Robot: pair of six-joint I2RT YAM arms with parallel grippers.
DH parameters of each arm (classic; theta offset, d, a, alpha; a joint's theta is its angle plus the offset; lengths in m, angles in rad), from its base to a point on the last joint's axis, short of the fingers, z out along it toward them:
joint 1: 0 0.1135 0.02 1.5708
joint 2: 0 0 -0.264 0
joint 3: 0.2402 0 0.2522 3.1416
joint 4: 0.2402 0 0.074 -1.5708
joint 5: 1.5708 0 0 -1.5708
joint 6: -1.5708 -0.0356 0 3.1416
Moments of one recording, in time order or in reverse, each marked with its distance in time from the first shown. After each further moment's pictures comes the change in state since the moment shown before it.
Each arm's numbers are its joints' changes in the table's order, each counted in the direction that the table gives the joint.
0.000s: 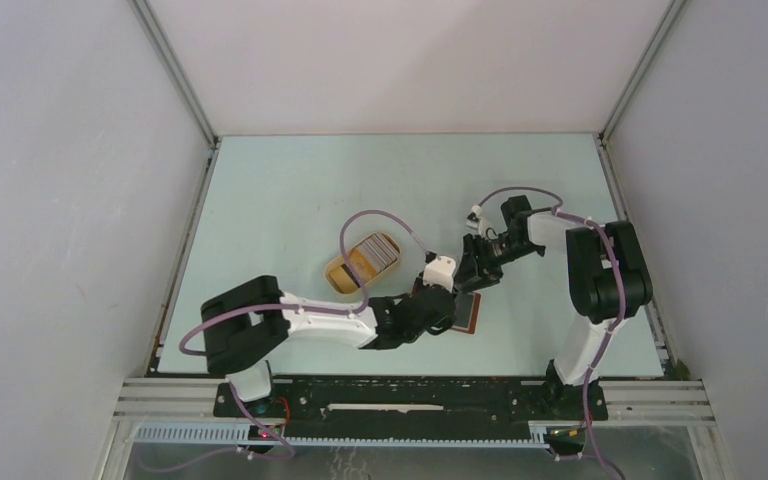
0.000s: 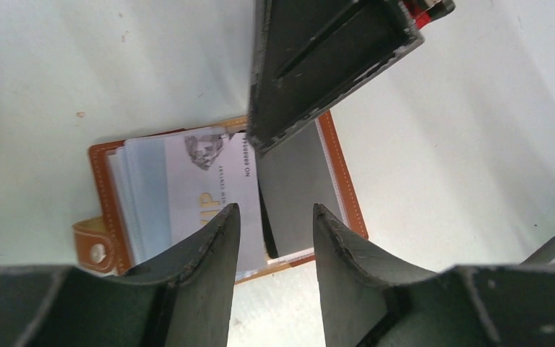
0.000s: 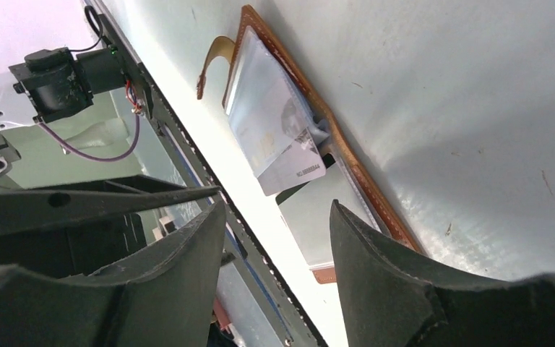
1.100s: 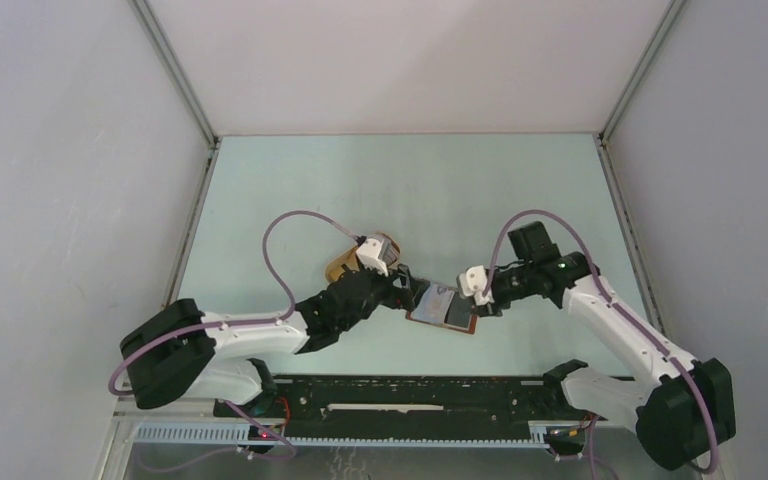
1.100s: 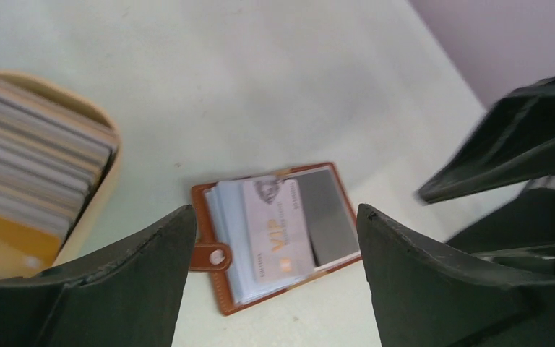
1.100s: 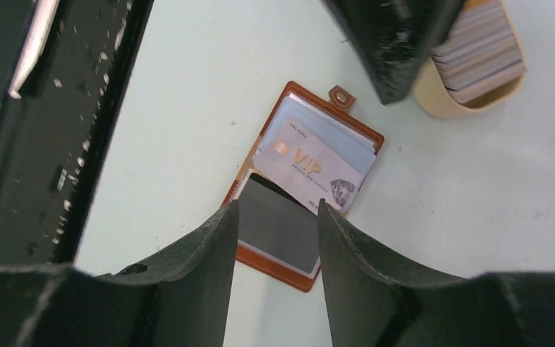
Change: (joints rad) left arm 0.238 0.423 -0.452 -0.393 0.200 -0.076; right arm 0.207 0.787 -0.256 0.108 0.035 1.218
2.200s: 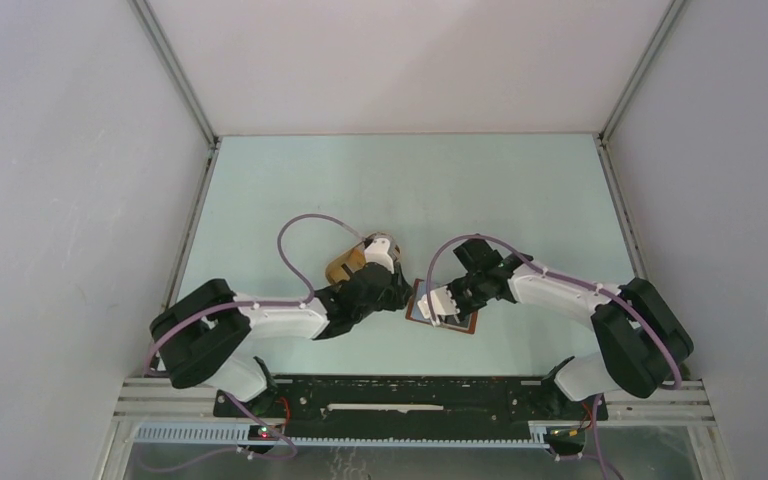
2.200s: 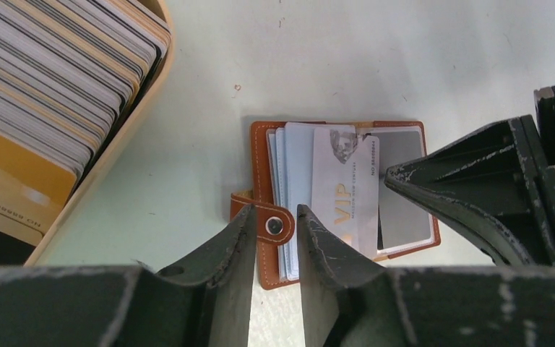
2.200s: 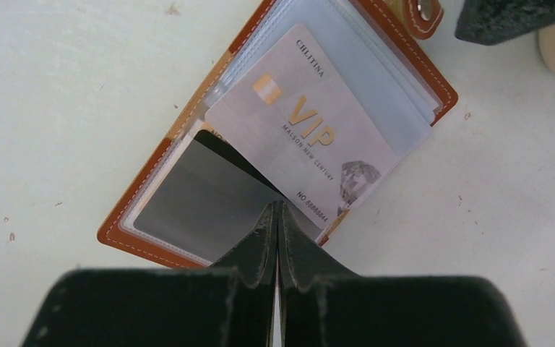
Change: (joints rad) left arm 0.053 -0.169 0.084 0.195 0.044 0.163; right arm 0.269 -0.378 -0.023 -0.274 0.526 0.131
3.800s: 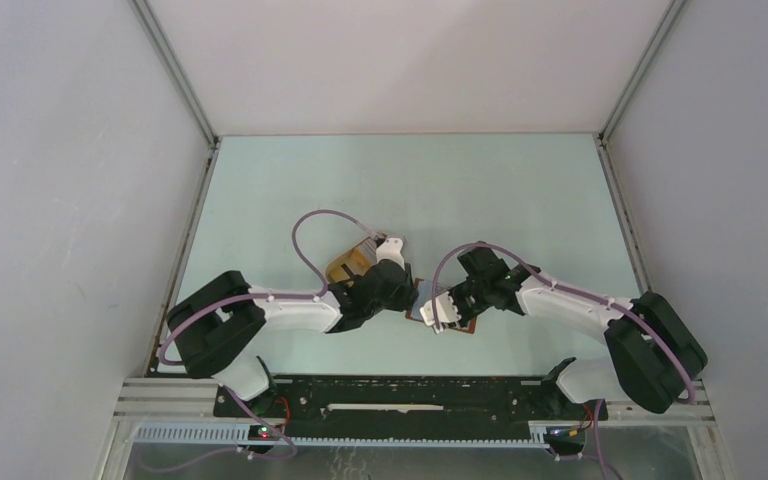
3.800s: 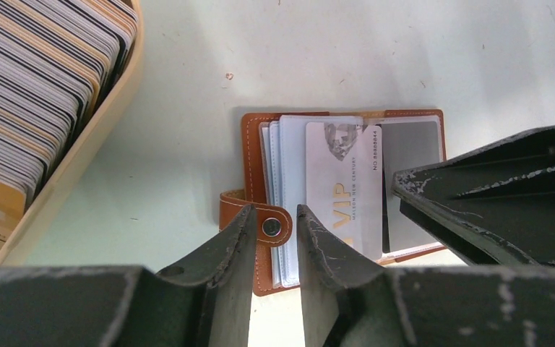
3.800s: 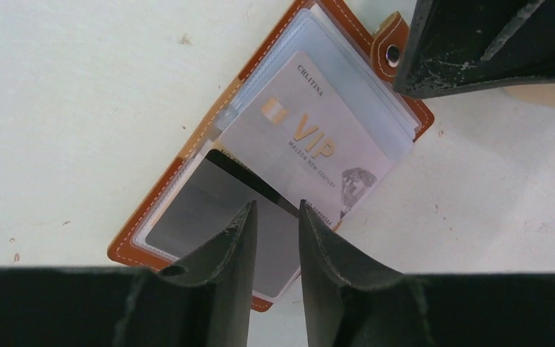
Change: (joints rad) left arm -0.022 -0.097 0.118 0.127 -0.006 0.003; right arm 0.012 0.088 -0.090 -0.098 -0.024 -0.009
